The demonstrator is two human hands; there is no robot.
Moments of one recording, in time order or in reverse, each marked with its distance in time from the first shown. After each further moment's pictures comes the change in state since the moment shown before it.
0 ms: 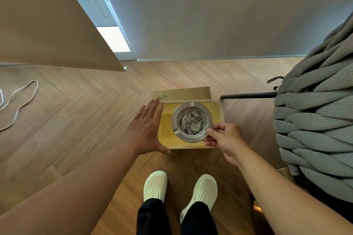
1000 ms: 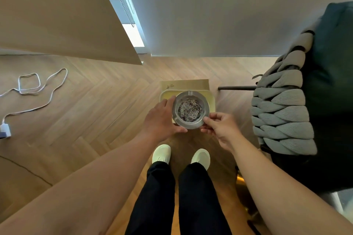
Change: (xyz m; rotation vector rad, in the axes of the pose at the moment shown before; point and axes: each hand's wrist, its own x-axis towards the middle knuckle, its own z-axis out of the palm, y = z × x) left_hand -0.104 0.085 -0.116 -0.397 0.175 -0.185; right_hand -0.151 -0.075 0.000 0.090 -0.049 0.063
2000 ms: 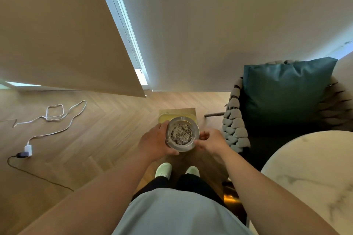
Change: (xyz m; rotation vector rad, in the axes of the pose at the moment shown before) left_hand -0.146 0.117 -0.119 0.043 -0.005 0.010; right_hand -0.200 -0.065 -0.042 -0.496 -0.050 -0.219
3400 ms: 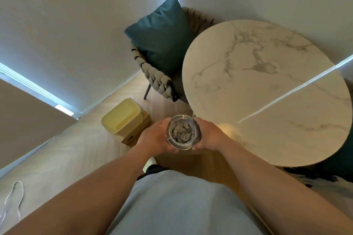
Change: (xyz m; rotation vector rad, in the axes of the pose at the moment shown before) left_hand -0.151 0.089 0.099 0.283 -0.453 0.709; right_hand -0.260 0.200 0.039 -0.251 0.428 0.029
